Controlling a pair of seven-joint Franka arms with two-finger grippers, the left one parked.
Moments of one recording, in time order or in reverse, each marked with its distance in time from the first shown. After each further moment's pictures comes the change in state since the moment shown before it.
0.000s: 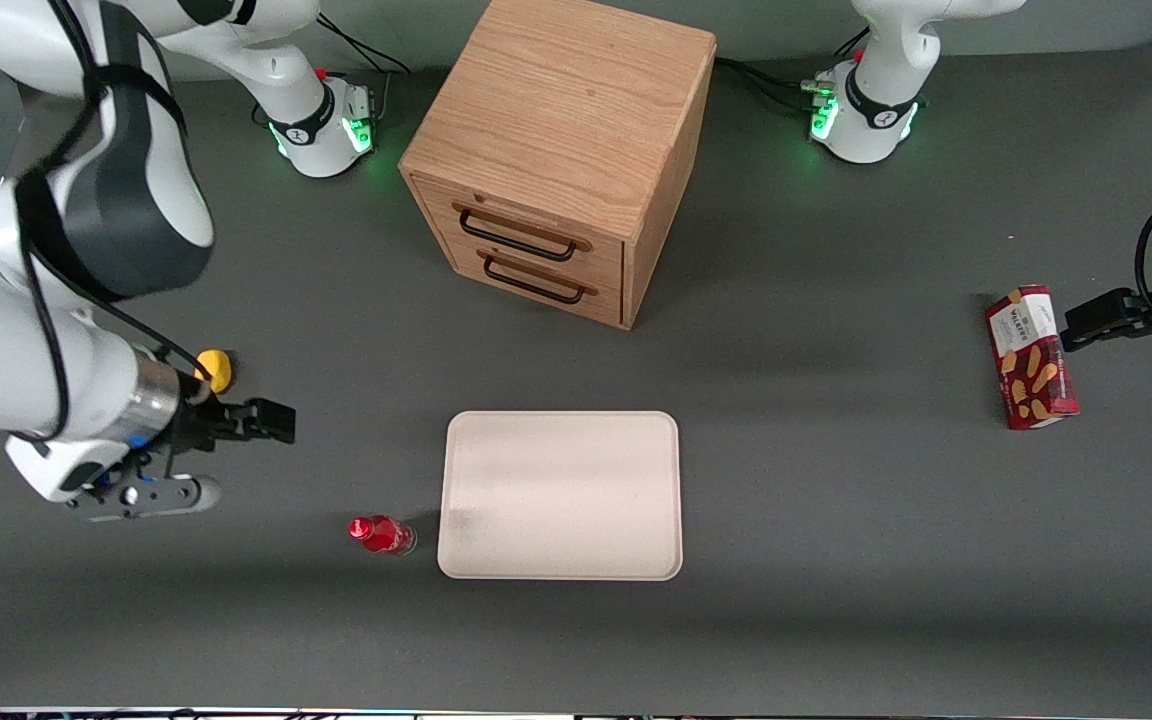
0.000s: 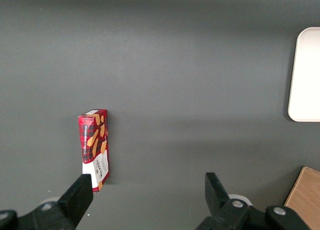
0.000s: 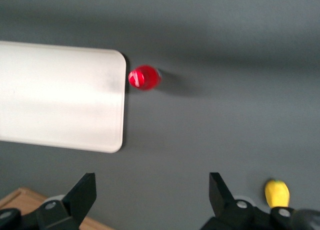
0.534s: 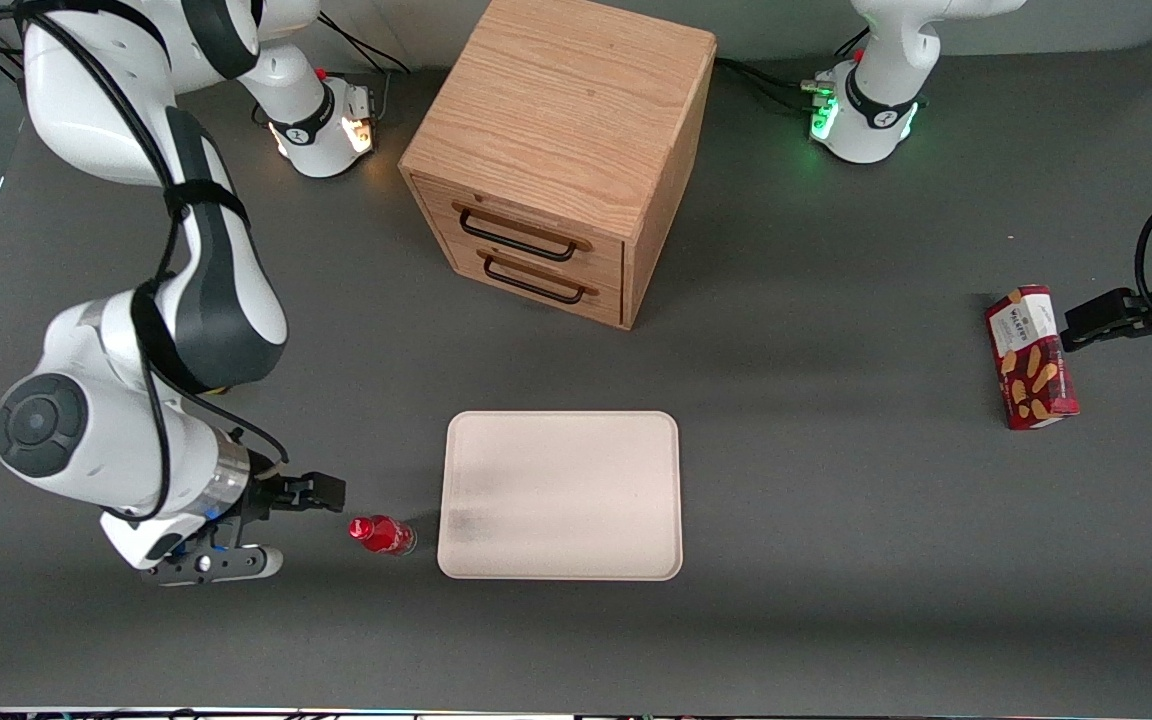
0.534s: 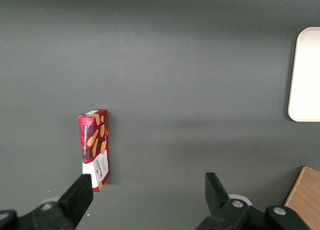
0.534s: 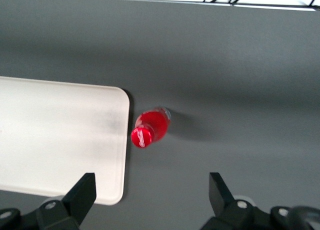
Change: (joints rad) arm 0.002 0.154 0.015 0.022 0.000 0.216 0.000
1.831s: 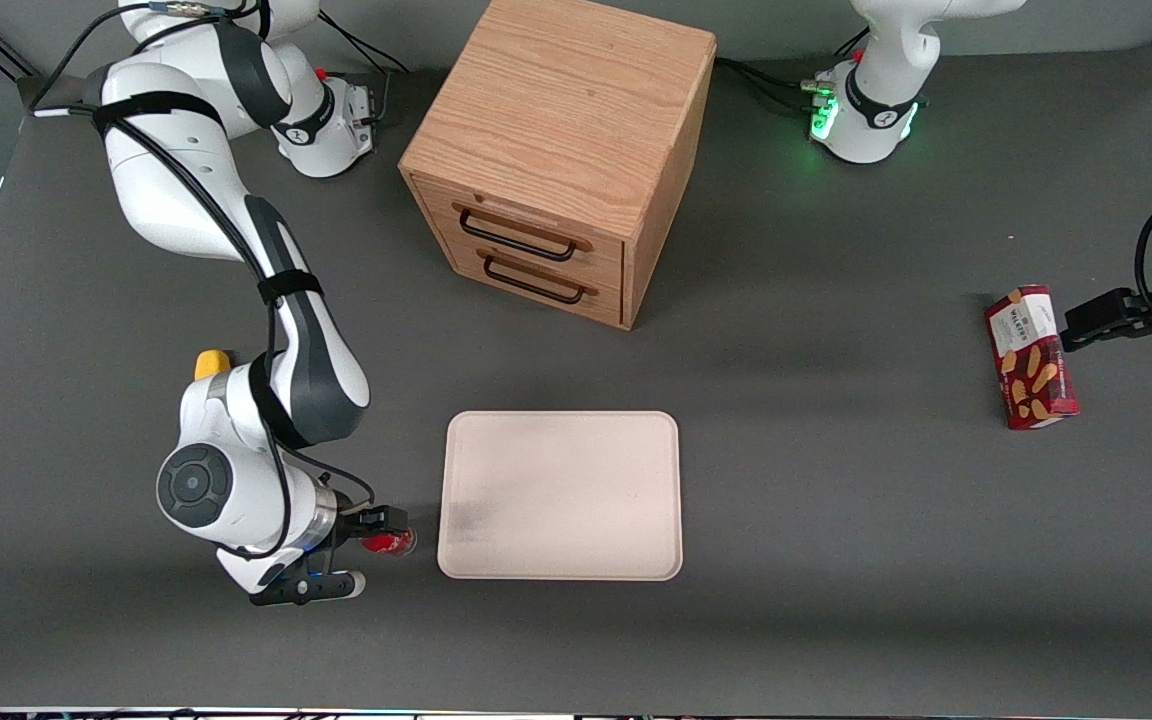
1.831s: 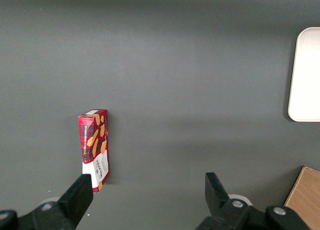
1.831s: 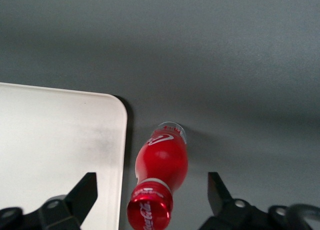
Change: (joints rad) arm 0.026 0.165 0.006 0.002 -0.004 0.136 0.012
